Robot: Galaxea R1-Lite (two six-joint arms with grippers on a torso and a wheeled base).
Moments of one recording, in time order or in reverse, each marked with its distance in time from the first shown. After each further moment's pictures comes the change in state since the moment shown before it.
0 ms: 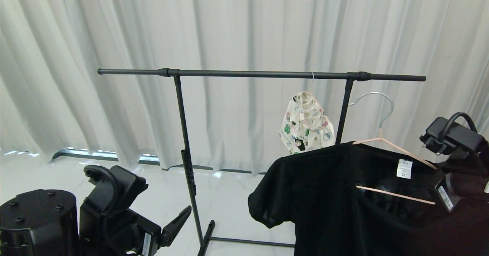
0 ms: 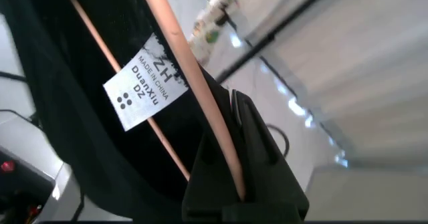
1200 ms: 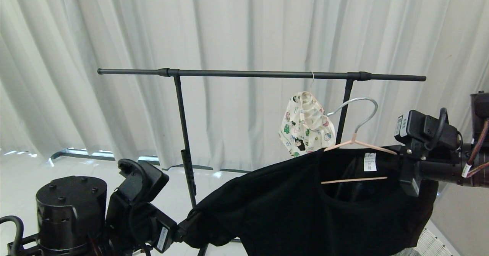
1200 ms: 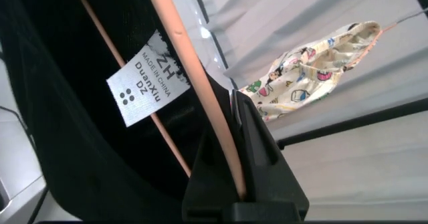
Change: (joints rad) left arm 0.026 0.103 -0.060 0.000 -0.115 0.066; right arm 0.076 0.119 -0.057 -0.200 0.388 -0.281
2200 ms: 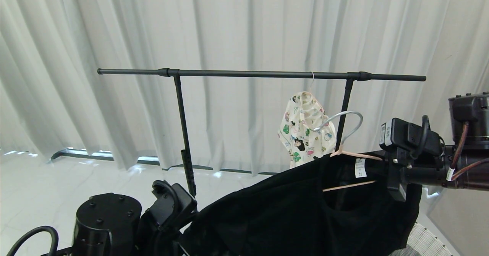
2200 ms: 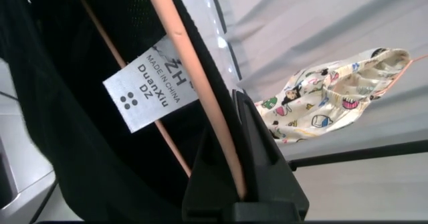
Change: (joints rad) left arm -0.145 0.090 0.016 0.000 0.001 -0.004; right arm 0.059 0.050 -0.014 -0.002 0.032 -0.031
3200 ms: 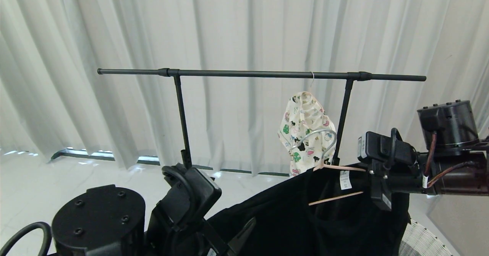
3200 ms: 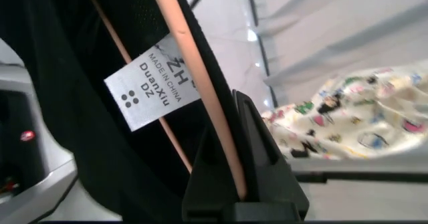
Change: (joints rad) left arm -0.231 -0.052 -0.152 0.001 0.145 0.004; right arm 0.055 0.078 -0.013 0.031 -0.025 -0.005
